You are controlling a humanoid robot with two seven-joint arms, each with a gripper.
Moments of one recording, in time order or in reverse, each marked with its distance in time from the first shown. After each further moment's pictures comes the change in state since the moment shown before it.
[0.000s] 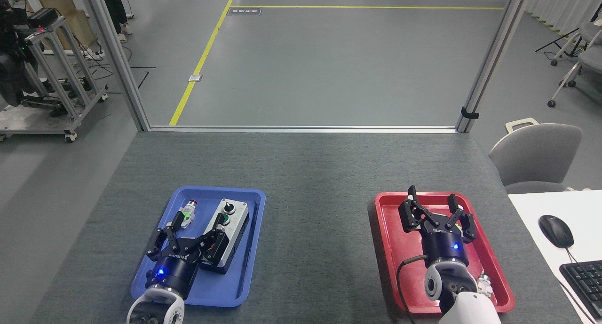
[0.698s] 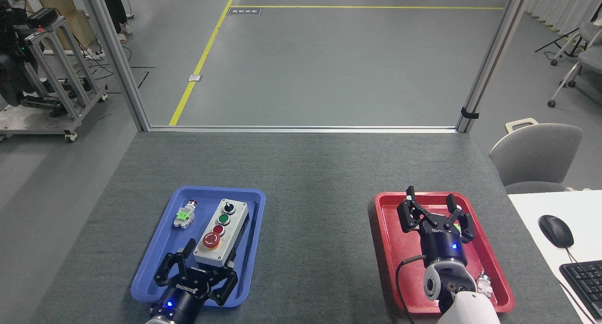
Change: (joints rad) left arm 0.112 0.001 -0.033 0.013 -0.245 -0.091 0.046; right arm -0.004 0.001 0.006 0.005 0.000 -0.002 -0.003
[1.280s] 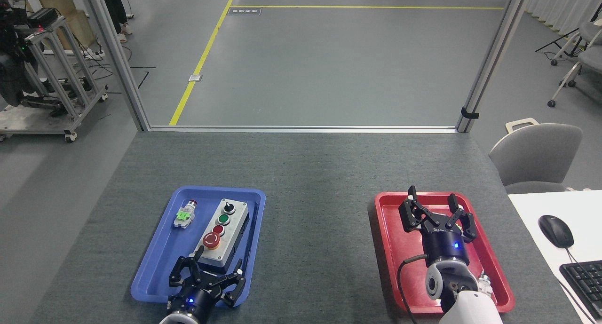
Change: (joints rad) left arm -0.114 -0.046 -0.023 0.239 -0.169 0.106 -0.004; right arm -0.002 -0.007 -0.002 -0.001 0.000 0.001 0.003
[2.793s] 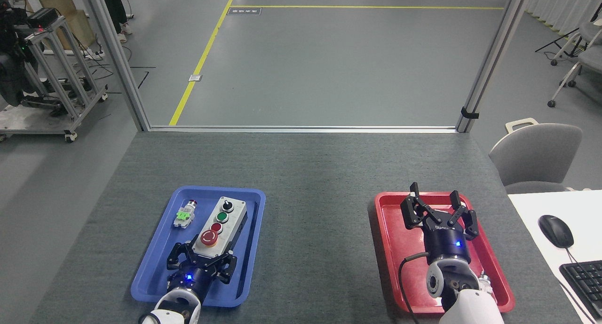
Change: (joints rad) left arm -0.191 -0.008 0.014 0.287 0.051 0.027 0.010; right arm -0.003 0.000 -0.005 -0.012 0.000 0.003 -0.001
